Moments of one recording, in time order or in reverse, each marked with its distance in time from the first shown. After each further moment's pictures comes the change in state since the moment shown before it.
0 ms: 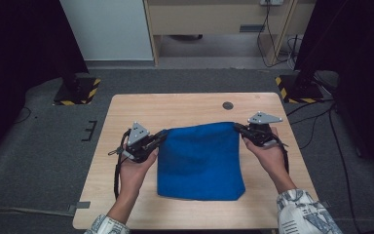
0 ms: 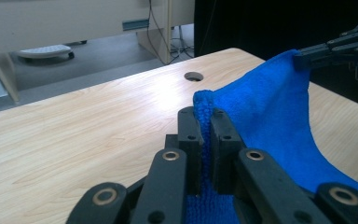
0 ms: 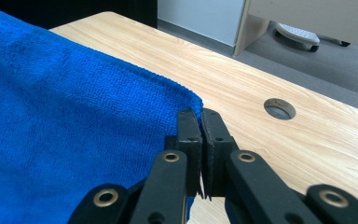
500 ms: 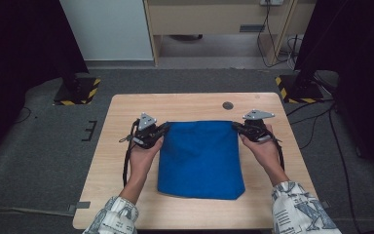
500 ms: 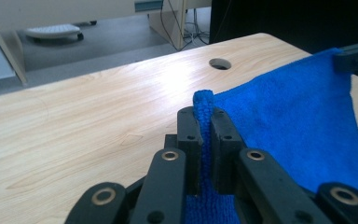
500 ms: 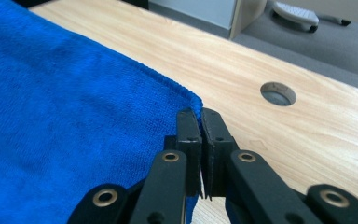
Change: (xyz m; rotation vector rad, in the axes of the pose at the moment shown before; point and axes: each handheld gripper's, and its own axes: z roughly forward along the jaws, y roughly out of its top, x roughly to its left) left arm 0.034 -0.011 0.065 0.063 0.039 -0.041; right arm -0.016 -0.008 0.034 0.073 -0.022 0.020
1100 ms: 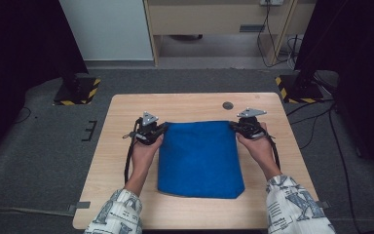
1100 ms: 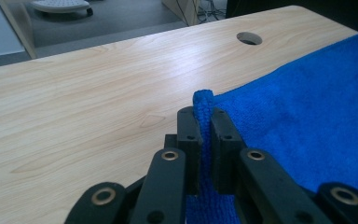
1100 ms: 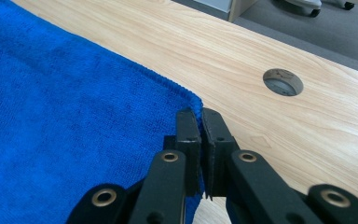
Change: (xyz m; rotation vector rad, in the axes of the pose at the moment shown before) left arm 0.022 -0.013 0.028 0.086 0.046 -0.005; right arm -0.005 -0.002 0.029 0.055 -0.012 0.004
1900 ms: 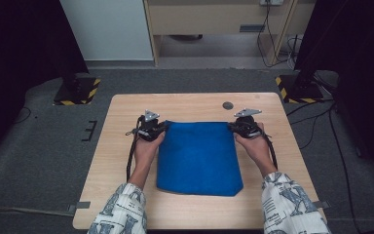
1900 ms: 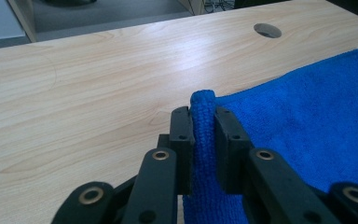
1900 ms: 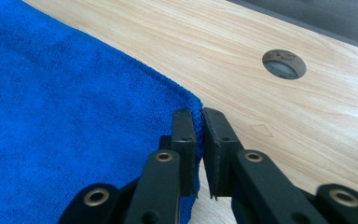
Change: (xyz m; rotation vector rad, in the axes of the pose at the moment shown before) left arm 0.013 -0.004 0.028 0.036 0.017 -0.046; right arm -0.002 -0.004 0.017 0.067 -0.028 0.023
